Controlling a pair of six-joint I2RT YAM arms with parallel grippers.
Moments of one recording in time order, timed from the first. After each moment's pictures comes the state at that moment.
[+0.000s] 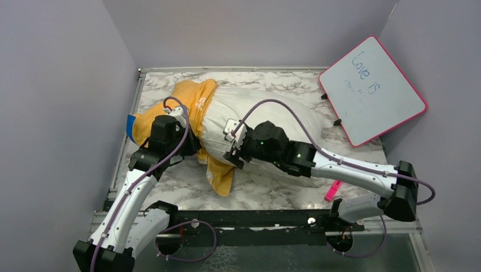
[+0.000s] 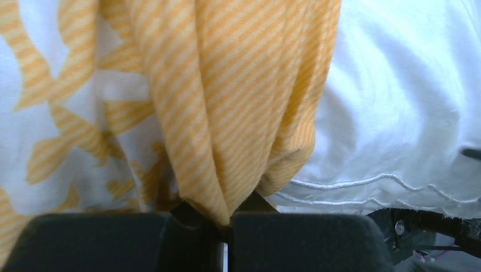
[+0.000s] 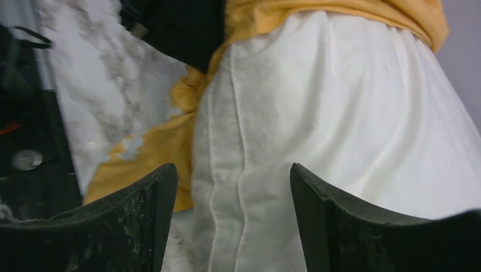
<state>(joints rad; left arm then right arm) -0.29 0.84 0.82 -0.62 0.21 -0.42 1.11 1.32 1.15 -0.19 -0.02 -0.19</state>
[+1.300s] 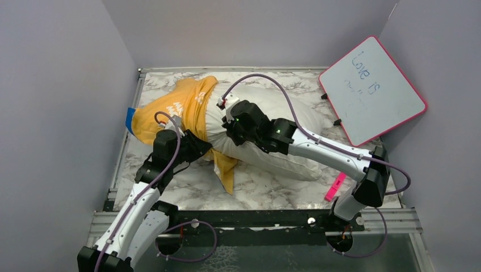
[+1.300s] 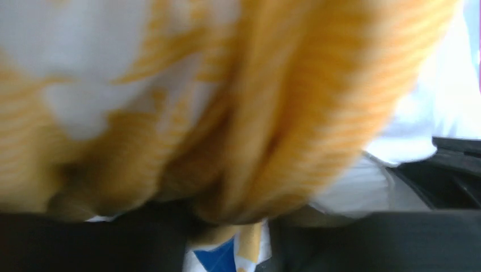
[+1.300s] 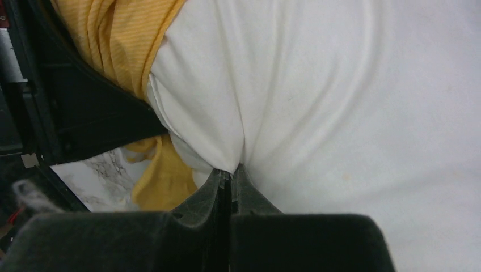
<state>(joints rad) -0.30 0.70 0.54 -0.31 0.24 -0.81 1.06 1.62 1.50 -0.47 0.22 0.14</state>
